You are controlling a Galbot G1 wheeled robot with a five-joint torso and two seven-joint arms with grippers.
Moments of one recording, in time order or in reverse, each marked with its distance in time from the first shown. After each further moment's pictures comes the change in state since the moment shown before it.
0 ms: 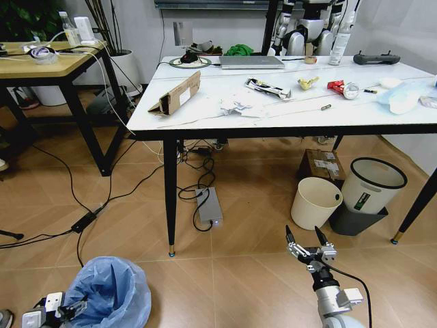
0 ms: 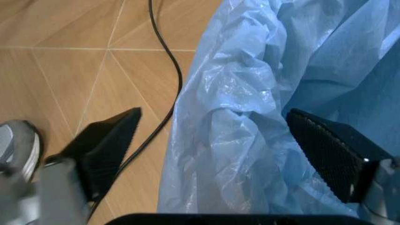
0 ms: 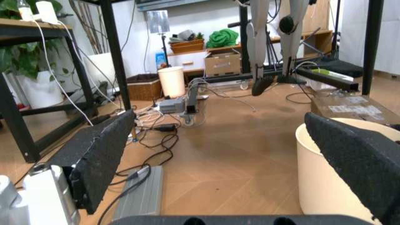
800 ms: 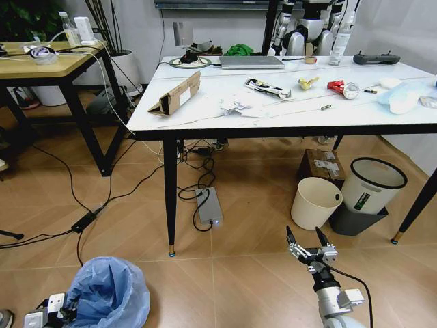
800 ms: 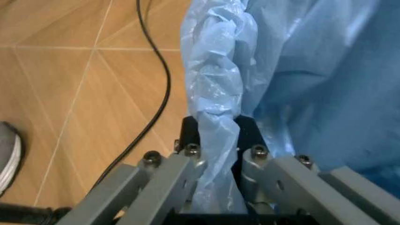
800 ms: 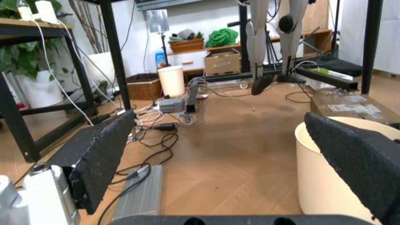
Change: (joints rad) left arm -0.010 -0.011 -0.002 0.022 0.002 -0.022 0.047; right arm -0.006 0.000 0.002 0.003 0.000 -0.001 0.001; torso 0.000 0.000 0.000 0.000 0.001
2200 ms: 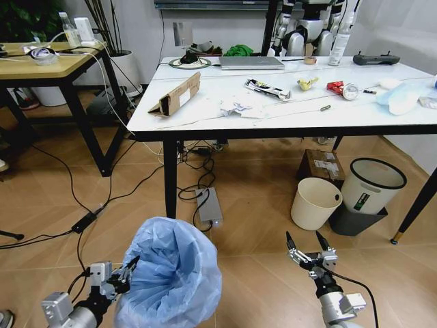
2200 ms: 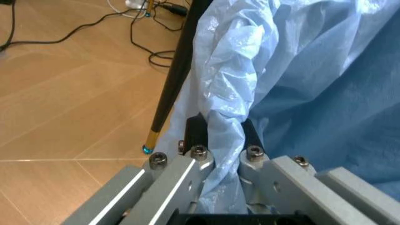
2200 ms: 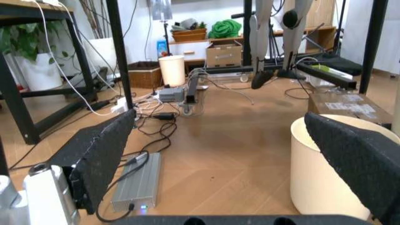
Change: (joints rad) left arm 0.375 0.072 0.175 -0.820 -0.494 0.037 -0.170; right arm -0.049 -0.016 0.001 0.031 -0.037 -0.011 0.004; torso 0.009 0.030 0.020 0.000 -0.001
